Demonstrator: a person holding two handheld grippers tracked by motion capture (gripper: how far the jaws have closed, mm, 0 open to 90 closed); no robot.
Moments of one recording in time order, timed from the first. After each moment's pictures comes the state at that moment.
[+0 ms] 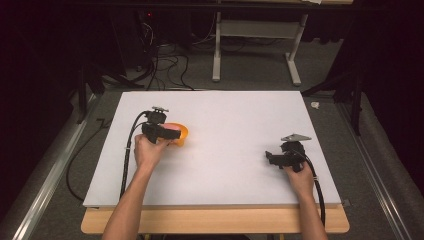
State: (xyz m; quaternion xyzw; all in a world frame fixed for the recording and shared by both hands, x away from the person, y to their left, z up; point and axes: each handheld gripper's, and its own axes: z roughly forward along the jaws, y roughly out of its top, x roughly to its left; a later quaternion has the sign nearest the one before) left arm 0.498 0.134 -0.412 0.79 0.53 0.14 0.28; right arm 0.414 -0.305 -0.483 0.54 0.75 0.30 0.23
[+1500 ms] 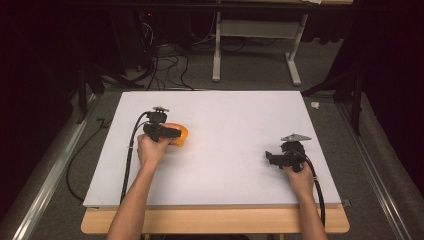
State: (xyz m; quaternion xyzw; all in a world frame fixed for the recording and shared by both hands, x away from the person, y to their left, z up) left arm 0.514 0.133 -0.430 0.77 0.56 0.13 0.27; right arm 0.414 -0.305 -0.483 0.54 0.75 0.30 0.23
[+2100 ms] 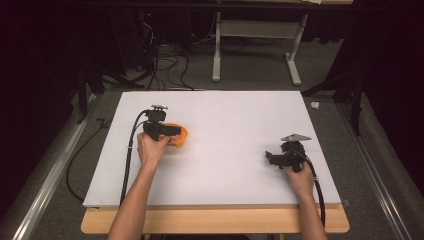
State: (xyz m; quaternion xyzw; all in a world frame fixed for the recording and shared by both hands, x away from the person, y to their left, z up) left arm 0.508 0.136 -0.416 0.76 0.55 0.15 0.30; right arm 0.414 -0.305 -0.483 0.54 0.75 0.30 0.23
